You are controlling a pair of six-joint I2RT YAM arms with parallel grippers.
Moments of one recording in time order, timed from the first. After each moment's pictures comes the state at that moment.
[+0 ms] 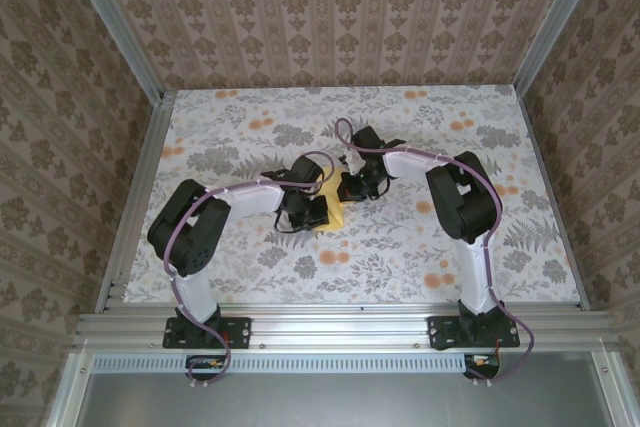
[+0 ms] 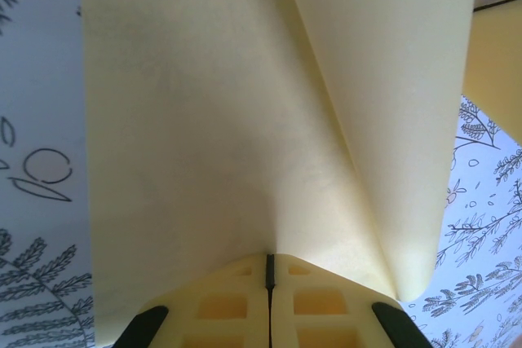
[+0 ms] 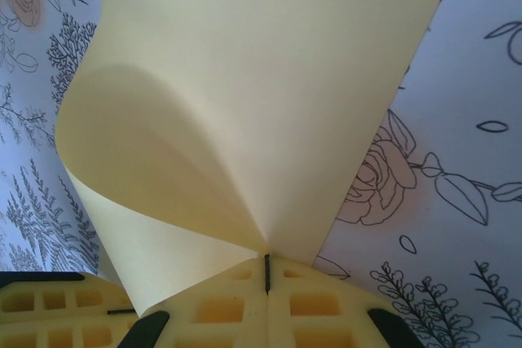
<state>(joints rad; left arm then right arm) -0.71 1.82 1.05 -0.45 0.32 -0.86 0.45 2.11 1.43 -0.59 -0.50 0.31</state>
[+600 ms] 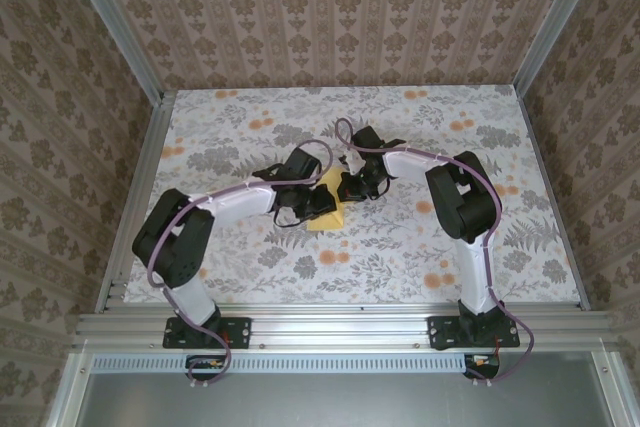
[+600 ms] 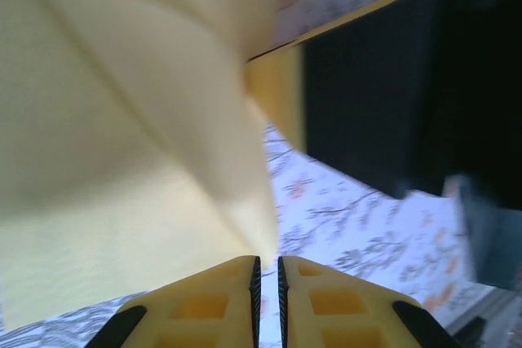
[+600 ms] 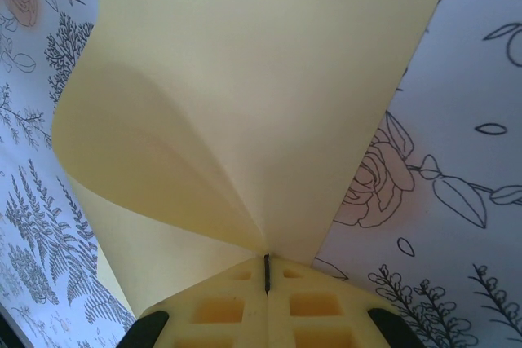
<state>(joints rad) -0.71 1.71 1.03 -0.31 0.37 -0.88 0.45 2.12 1.43 -0.60 -0.50 0.31</state>
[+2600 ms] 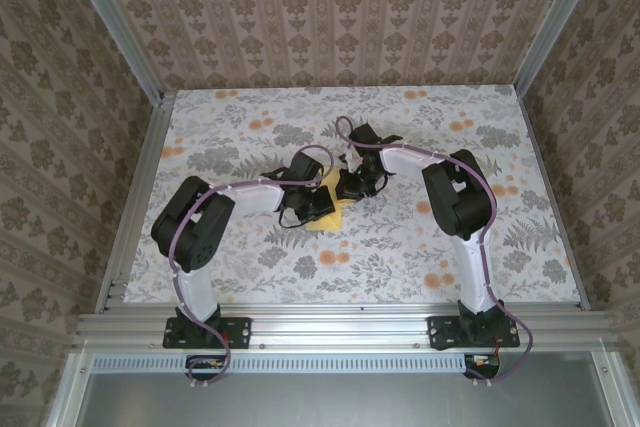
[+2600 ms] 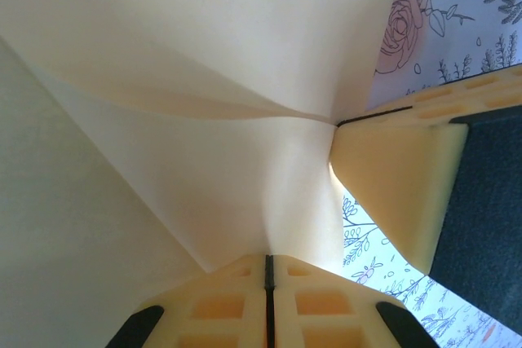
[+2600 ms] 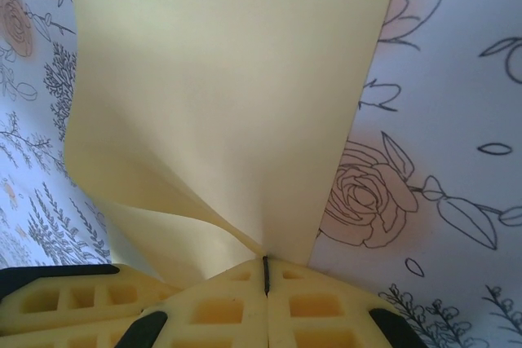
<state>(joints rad) -0.69 1.86 1.04 -0.24 0.34 -0.93 0.45 2.17 1.51 -0.65 -0.52 0.39</state>
